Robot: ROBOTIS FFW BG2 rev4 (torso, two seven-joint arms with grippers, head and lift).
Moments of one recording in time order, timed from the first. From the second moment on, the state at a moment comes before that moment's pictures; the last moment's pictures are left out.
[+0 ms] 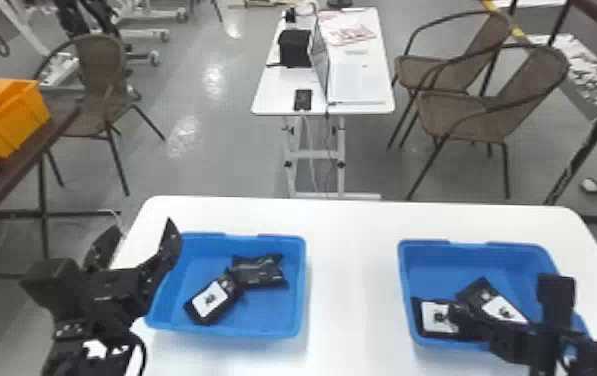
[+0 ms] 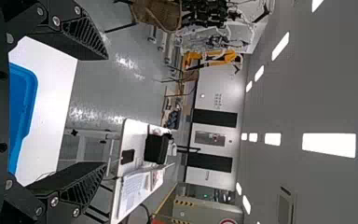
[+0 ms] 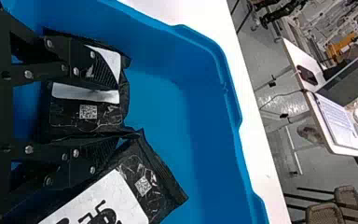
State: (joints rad) left arm 0.38 0.00 0.22 -1.88 0.18 -0.02 -0.10; right arm -0.05 -0.07 -0.24 -1.20 -0.05 0.53 0.59
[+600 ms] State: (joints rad) left arm 0.38 0.00 0.21 -1.88 0.18 -0.03 -0.09; right arm 0.06 -0.07 -0.26 -1.50 -0.18 0.64 0.55
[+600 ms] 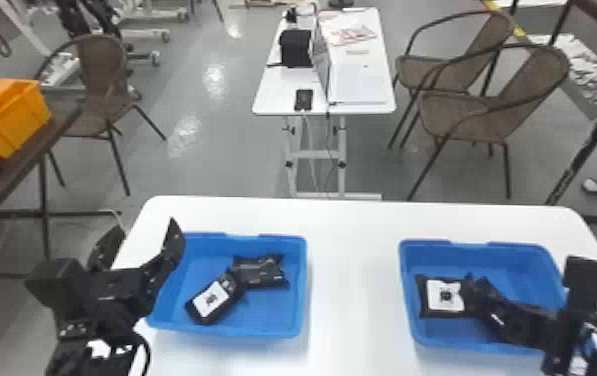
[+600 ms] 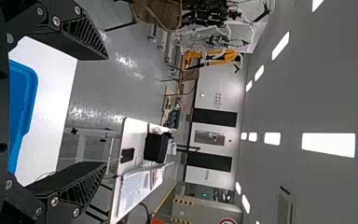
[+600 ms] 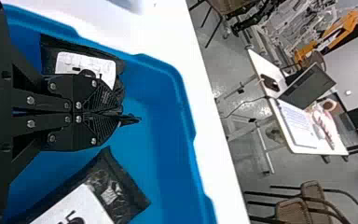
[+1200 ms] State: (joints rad) left arm 0.35 0.00 0.17 -1.91 0.24 0.03 -0.09; right arm -0.14 -0.14 -0.06 -1.46 -0.43 0.60 0.76
